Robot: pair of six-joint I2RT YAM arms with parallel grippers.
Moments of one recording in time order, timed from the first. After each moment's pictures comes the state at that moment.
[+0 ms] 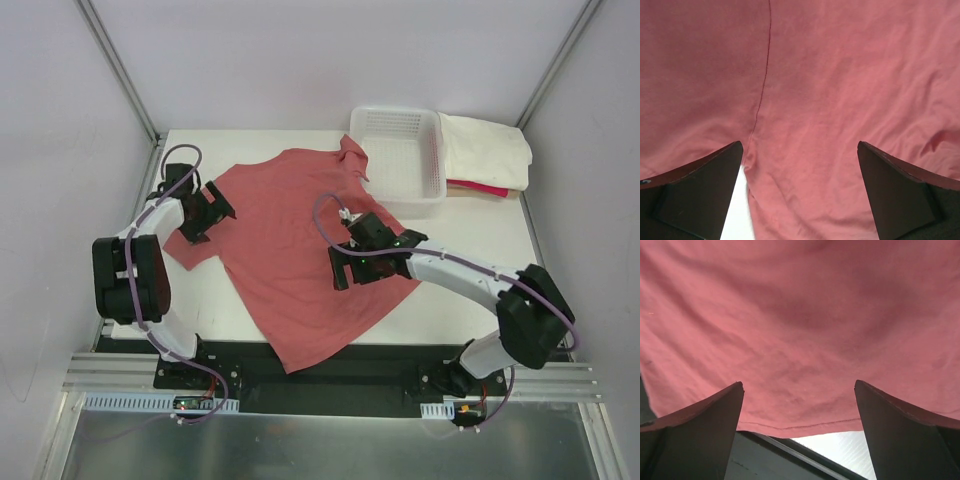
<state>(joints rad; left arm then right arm) 0.09 1.62 1.08 -0.49 0.16 -0.62 0.81 1.45 0.99 -0.55 -0.04 0.43</state>
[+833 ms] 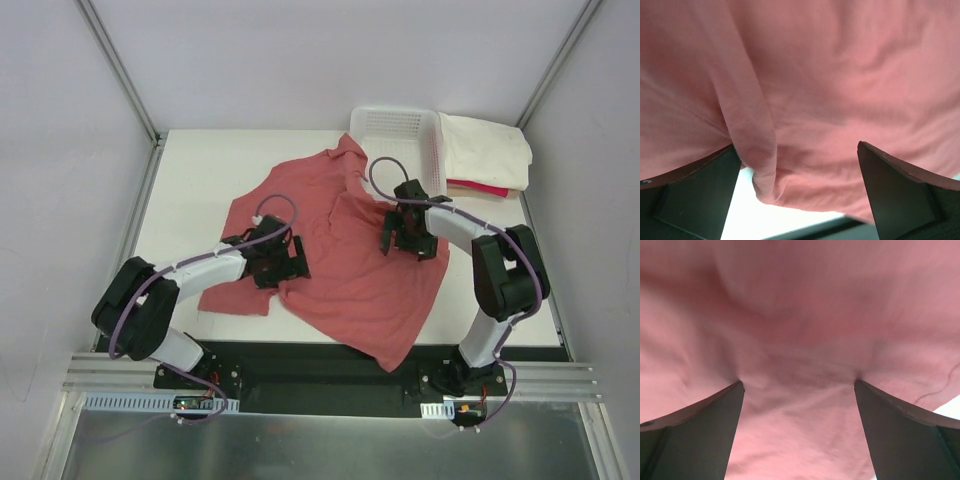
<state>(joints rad) -0.56 1.48 0.77 -0.37 0.07 -0.81 0.38 1.75 1.10 -0.64 0.11 0.50</state>
